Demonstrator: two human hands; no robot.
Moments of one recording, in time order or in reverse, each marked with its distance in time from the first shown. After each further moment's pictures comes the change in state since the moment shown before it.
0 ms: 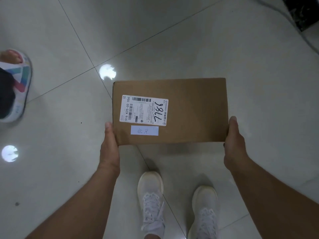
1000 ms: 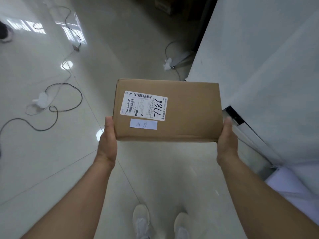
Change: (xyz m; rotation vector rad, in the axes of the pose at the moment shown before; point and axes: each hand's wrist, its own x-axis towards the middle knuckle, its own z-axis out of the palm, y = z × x) left_hand -0.301 0.319 -0.022 -0.046 -0.264 0.590; right_hand -0.302 -0.266 -0.203 0.306 0.071 -0.437
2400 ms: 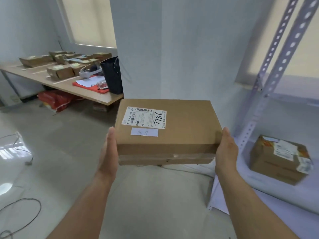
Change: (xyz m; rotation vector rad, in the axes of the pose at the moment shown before) left_hand -0.265 0.250 0.107 0.016 -0.511 0.503; right_hand -0.249 -0.144 -0.316 0.466 0.496 -0.302
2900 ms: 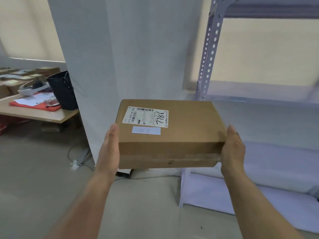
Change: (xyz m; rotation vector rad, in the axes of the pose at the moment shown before) left_hand -0.038 0.043 0.081 0.013 -0.250 -0.032; right_hand -0.038 -0.051 -0.132 0.006 0.284 -0.136
